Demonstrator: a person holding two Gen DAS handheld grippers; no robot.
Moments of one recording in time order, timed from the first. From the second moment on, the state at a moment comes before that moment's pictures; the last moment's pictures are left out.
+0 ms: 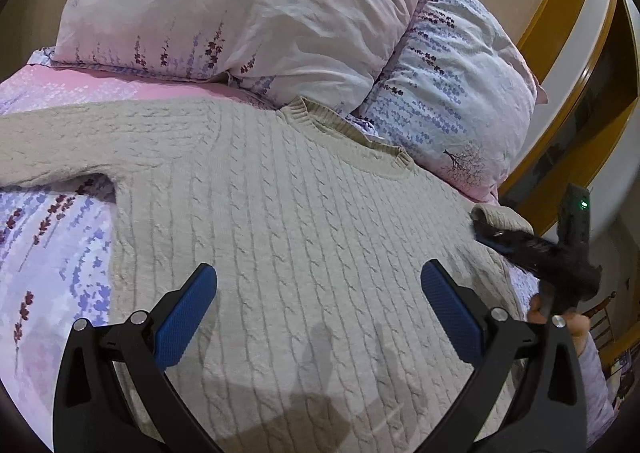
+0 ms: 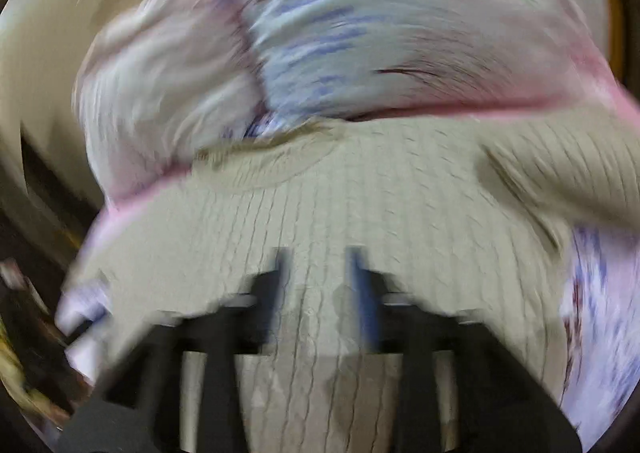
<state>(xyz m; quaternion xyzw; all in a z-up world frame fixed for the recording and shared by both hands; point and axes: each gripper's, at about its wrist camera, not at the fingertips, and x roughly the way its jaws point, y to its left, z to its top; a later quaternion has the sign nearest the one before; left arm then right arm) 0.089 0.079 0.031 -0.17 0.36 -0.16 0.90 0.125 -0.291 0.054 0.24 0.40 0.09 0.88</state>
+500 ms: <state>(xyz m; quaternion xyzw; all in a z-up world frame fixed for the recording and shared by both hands) 0.096 0.084 0.027 -0.19 0.36 -0.16 0.90 0.065 -0.448 -0.002 0.60 0.30 -0.08 0.73</state>
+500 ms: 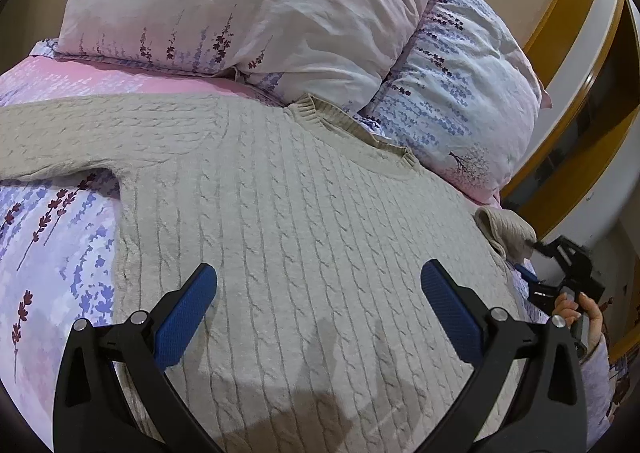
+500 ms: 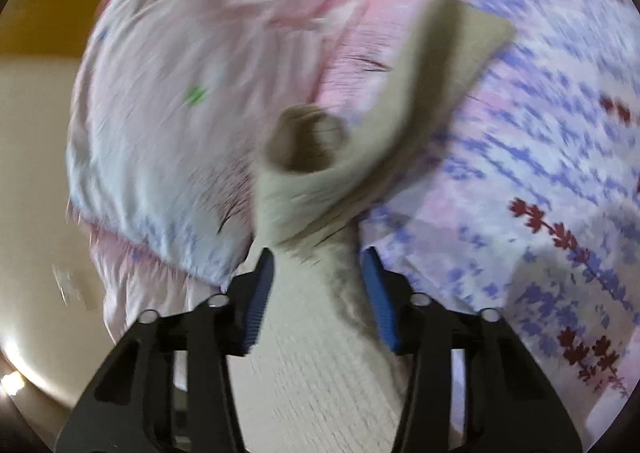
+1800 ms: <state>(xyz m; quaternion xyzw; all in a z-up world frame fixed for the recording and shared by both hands) 0.098 0.099 0.037 -0.19 0.36 -0.13 0.91 0.194 -0.231 0.055 0.11 0.43 0.16 0.88</state>
